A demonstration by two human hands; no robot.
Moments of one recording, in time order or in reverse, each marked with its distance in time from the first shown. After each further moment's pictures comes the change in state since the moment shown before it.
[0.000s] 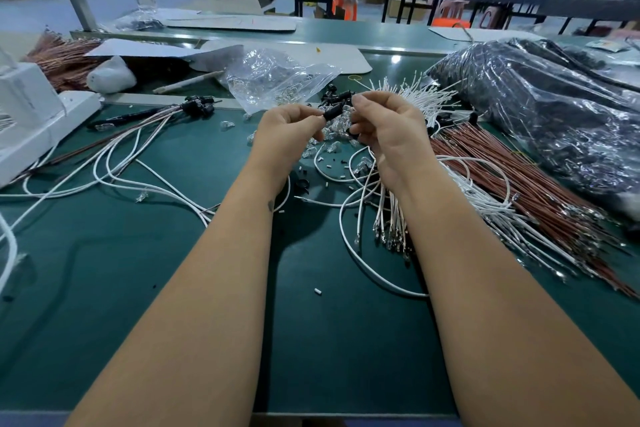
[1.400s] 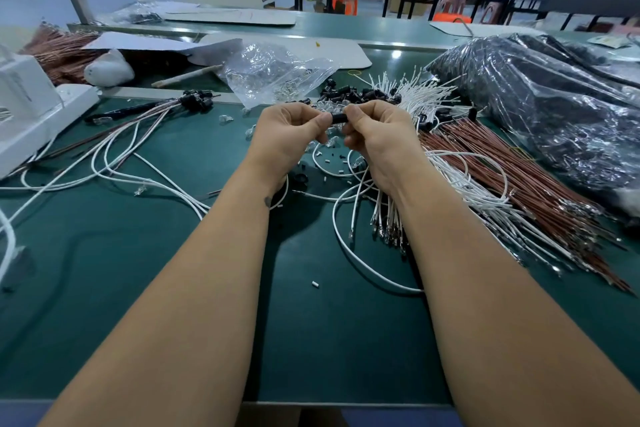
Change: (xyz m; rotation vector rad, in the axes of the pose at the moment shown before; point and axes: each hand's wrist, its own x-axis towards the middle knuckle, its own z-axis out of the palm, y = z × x) left_hand -0.007 -0.003 0.002 -0.030 -0.050 0.107; right_hand -0.002 0.013 -0.002 -0.136 -0.051 0.018
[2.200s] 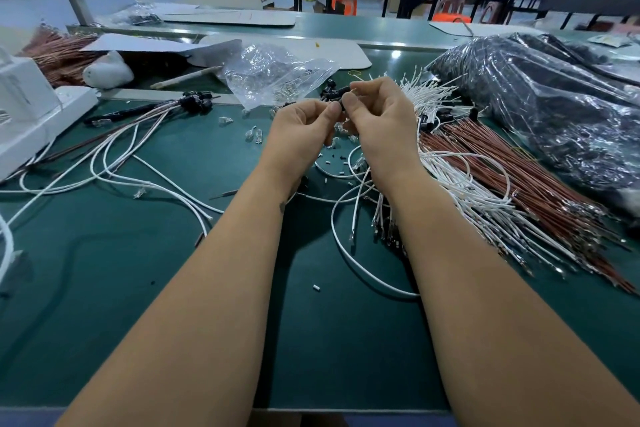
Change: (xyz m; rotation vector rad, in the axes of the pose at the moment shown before) left_hand 0.003 -0.002 0.016 -0.071 0.004 0.006; right_hand -0.005 -0.008 0.008 -0.130 0.056 -0.263
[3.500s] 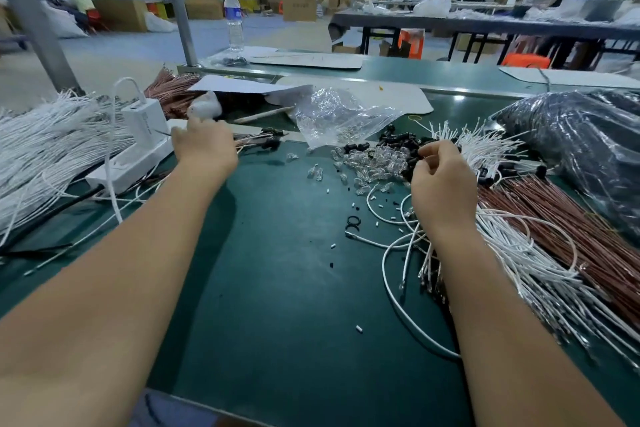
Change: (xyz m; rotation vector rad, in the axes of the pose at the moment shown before) left_hand 0.028 0.022 -0.174 1.610 0.336 -0.307; right_hand 0.004 0.006 -0.004 -0.587 0.093 -0.081
